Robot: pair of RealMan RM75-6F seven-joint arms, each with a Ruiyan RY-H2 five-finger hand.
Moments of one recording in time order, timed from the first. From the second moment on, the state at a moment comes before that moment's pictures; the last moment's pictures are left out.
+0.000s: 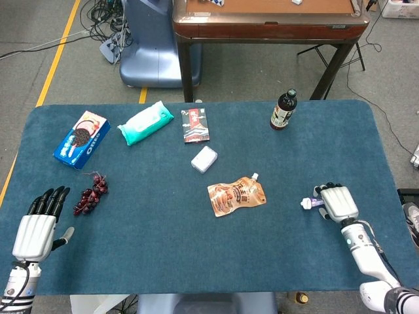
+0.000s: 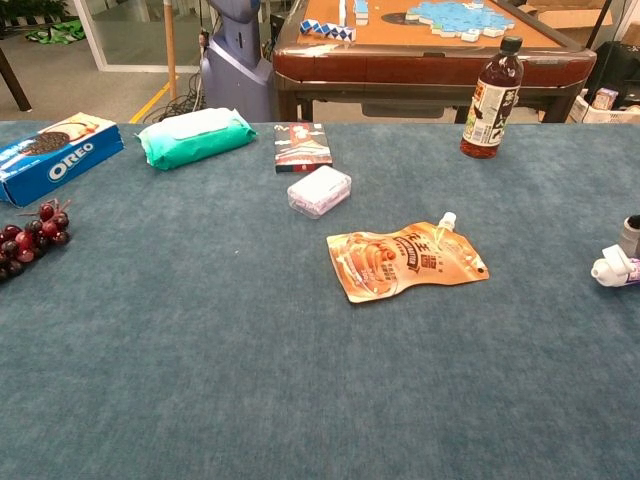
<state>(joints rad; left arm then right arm) -0.15 -1.22 -0.07 -1.68 1.52 1.51 0.30 0.40 -1.45 0.06 -1.10 -1.35 1.01 -0.15</state>
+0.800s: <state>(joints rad) -0.15 -1.22 -0.07 -1.68 1.51 1.51 0.29 0.42 -1.49 0.06 -1.03 -1.33 0.96 -0.15</state>
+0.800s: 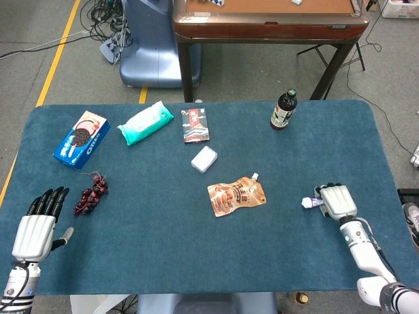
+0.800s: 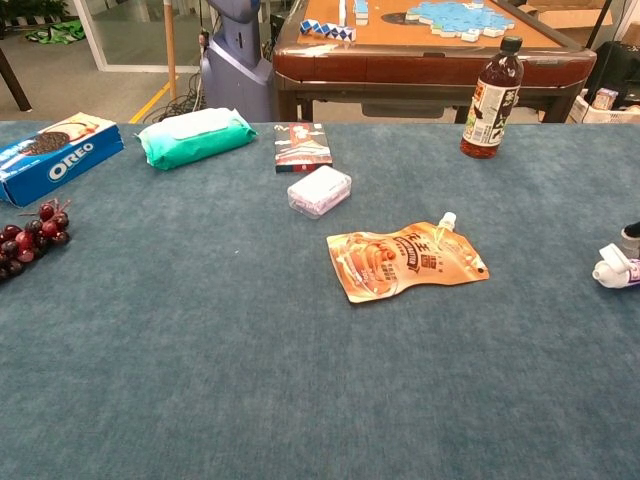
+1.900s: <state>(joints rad) -0.34 -1.11 -0.11 -1.72 1.55 1.26 0.14 0.68 -1.14 0.18 -1.55 -1.25 0.67 -0.16</state>
